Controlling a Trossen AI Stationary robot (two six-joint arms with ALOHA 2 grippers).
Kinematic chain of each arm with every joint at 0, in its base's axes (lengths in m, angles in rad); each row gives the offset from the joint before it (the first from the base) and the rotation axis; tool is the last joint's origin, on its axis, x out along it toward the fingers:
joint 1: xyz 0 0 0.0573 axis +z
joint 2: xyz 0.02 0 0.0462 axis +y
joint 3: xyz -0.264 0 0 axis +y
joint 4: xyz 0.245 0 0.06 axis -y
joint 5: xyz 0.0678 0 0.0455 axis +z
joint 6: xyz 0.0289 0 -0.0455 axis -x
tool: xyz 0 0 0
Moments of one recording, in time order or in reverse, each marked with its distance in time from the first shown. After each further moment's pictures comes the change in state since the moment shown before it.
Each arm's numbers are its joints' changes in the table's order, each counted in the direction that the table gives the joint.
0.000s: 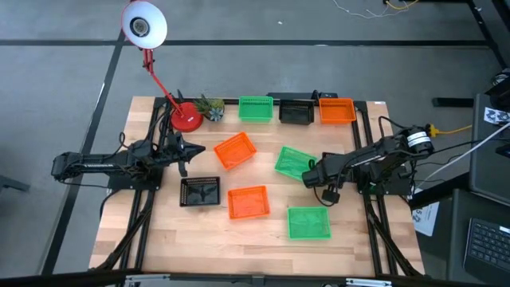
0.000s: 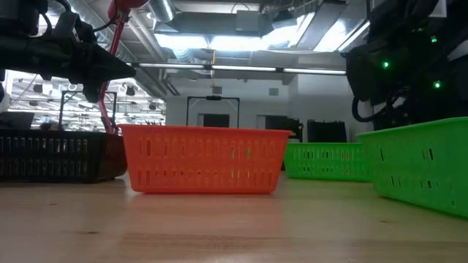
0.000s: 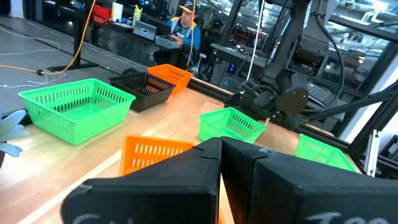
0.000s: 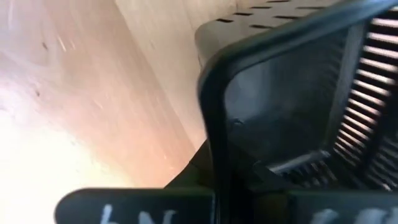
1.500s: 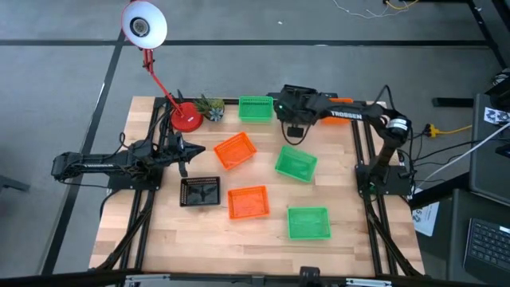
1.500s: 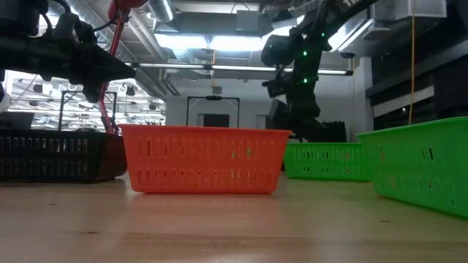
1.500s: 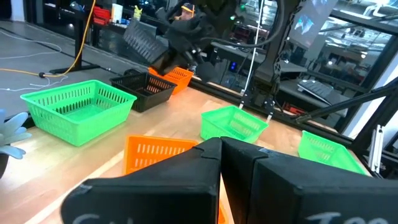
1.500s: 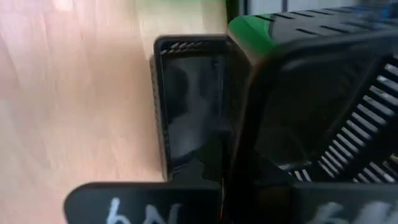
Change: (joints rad) left arm 0.000 0.000 0.000 -0.006 0.000 -0.025; right arm -0.614 0.199 -0.542 0.415 -0.405 0.996
